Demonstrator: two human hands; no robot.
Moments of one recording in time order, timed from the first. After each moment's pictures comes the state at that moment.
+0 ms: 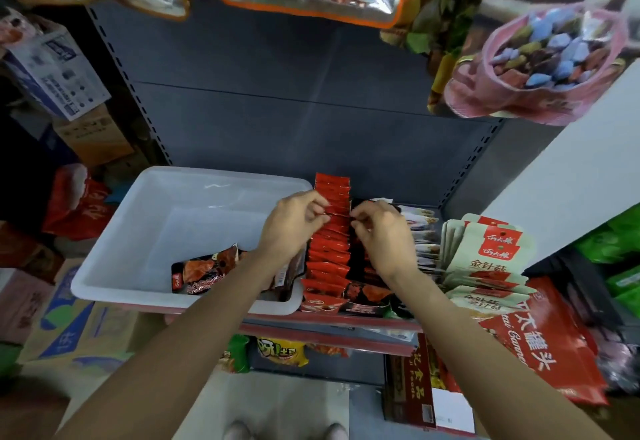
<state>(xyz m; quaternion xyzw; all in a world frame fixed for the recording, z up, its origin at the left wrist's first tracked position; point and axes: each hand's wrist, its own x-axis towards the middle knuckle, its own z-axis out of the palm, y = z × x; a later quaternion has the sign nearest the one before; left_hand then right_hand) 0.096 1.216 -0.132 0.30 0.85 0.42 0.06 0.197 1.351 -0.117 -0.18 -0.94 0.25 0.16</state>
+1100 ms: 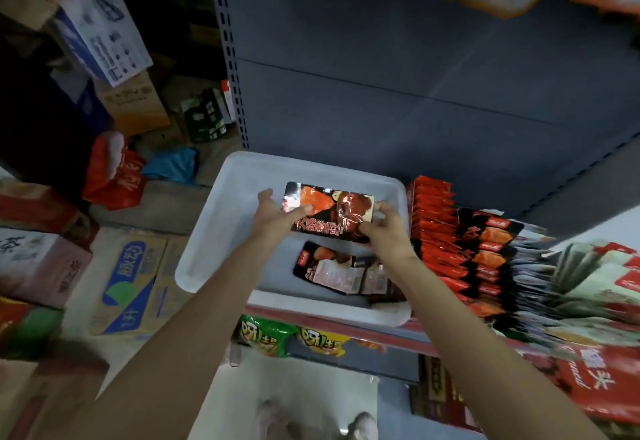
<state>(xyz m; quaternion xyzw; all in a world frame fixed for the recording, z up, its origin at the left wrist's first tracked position) -0.009 1.054 -0.171 -0.04 0.79 0.57 0.23 0.082 1.213 -0.162 -0.31 -0.72 0.62 0.04</state>
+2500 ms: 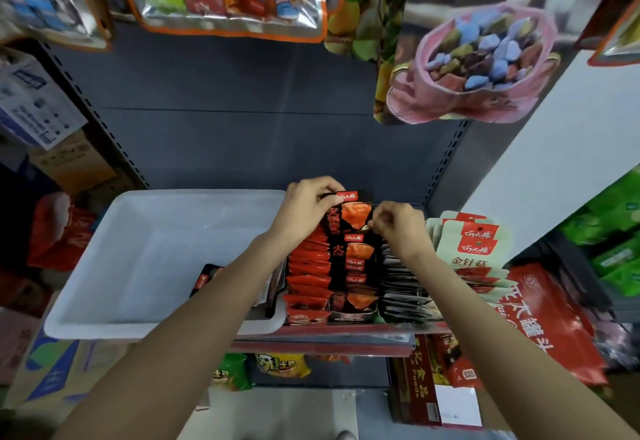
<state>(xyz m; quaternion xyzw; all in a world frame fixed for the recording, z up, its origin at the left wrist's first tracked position) 0.089 1.275 -0.099 0.37 0.80 0.47 0.08 0.201 1.417 -0.121 -0.27 -0.89 0.35 0.11</state>
